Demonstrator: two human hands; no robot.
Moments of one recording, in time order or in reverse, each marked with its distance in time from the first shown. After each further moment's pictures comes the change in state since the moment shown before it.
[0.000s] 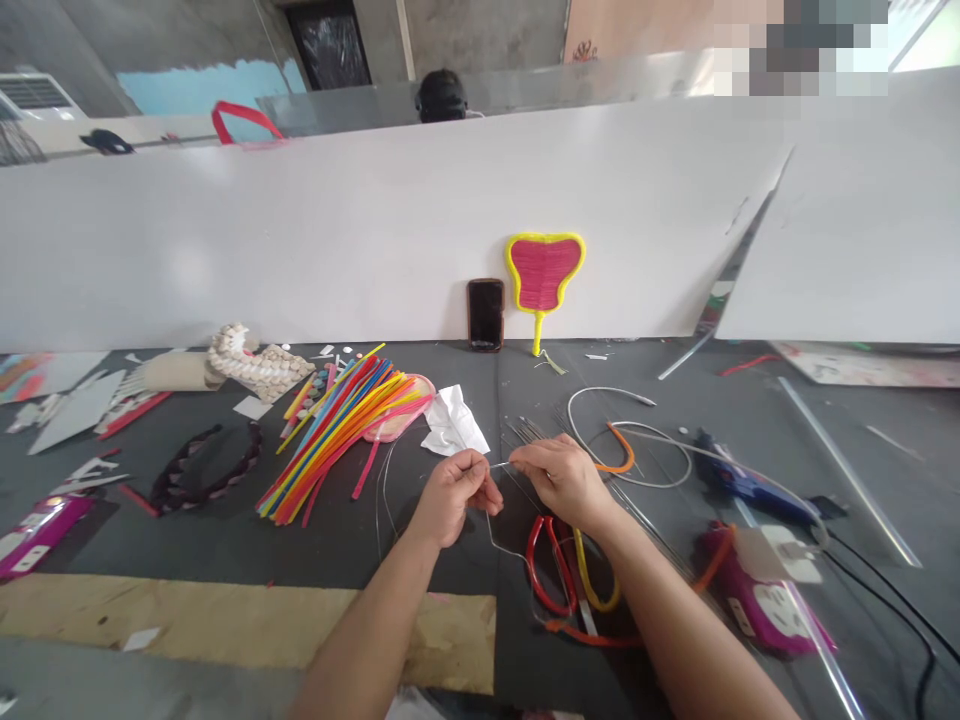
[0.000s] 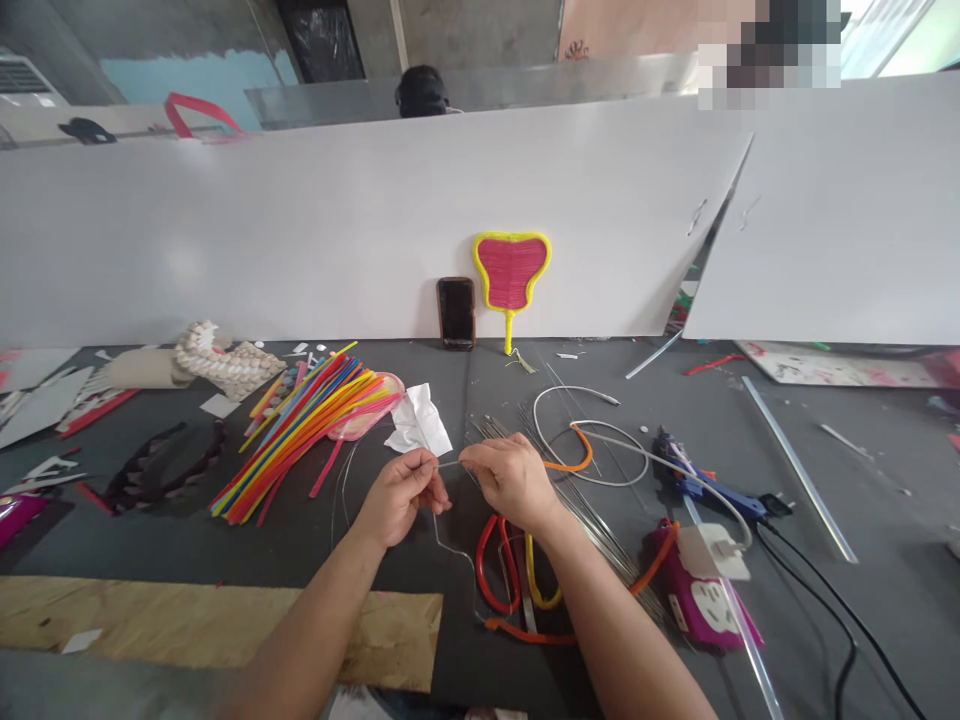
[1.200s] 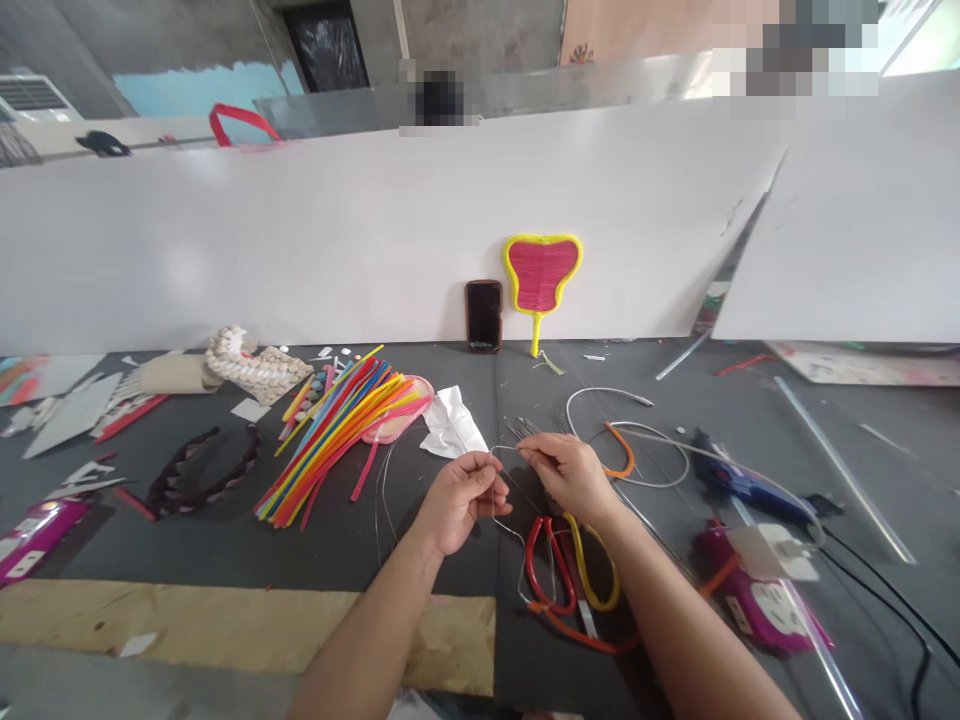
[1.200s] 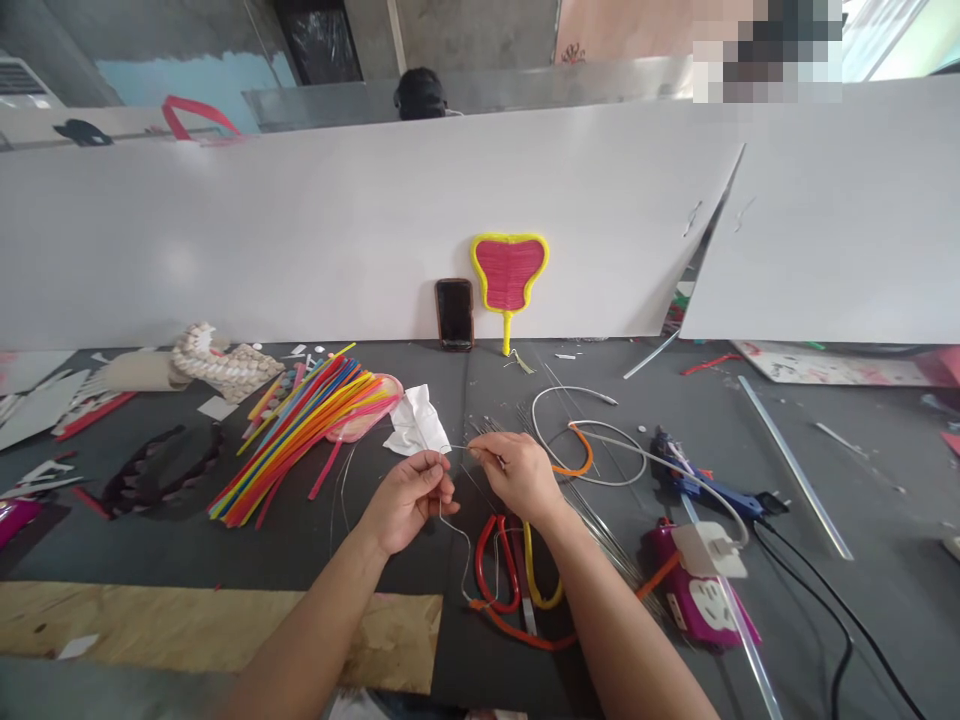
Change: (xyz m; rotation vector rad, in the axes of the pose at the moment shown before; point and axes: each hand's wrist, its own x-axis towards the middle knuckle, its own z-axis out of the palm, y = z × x) left_hand 0.000 0.002 0.005 -0.224 -0.050 -0.125; right_hand 0.000 0.009 0.000 0.071 0.103 0.119
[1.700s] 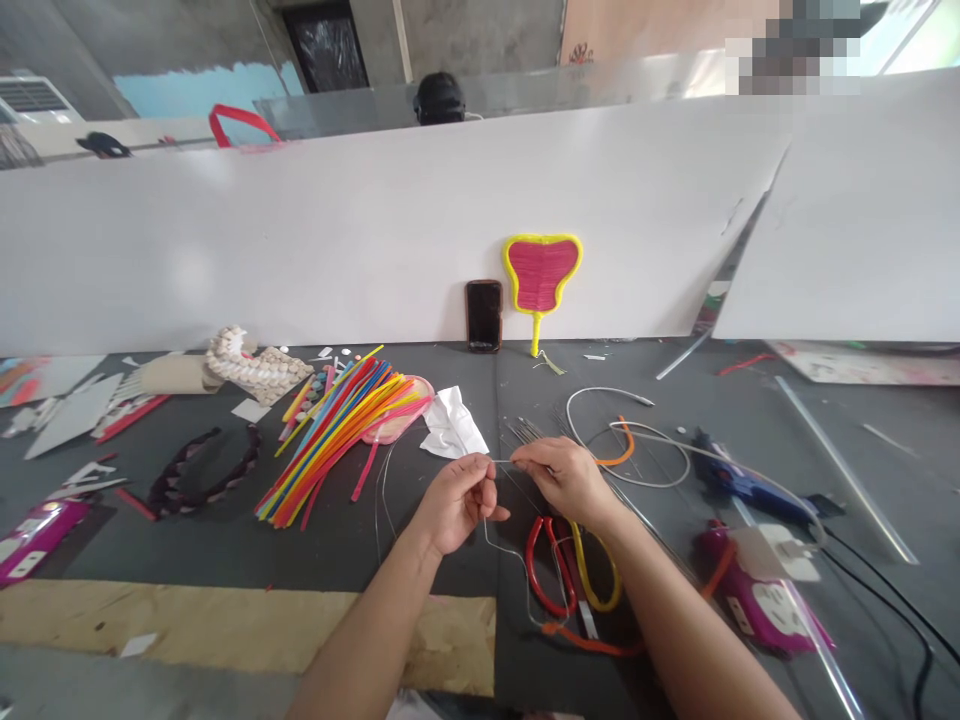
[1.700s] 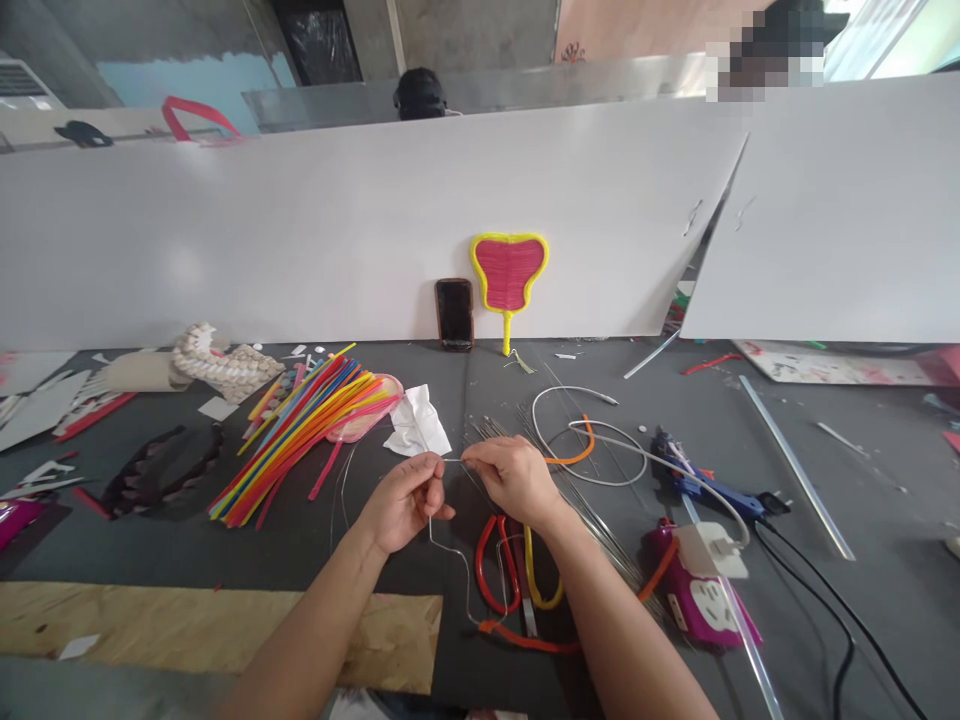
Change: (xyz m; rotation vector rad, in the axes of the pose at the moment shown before) left_hand 0.000 0.001 -0.003 -0.044 -0.020 -0.047; right_hand 0.000 -0.005 -0.001 -0.041 -0.108 -0.089
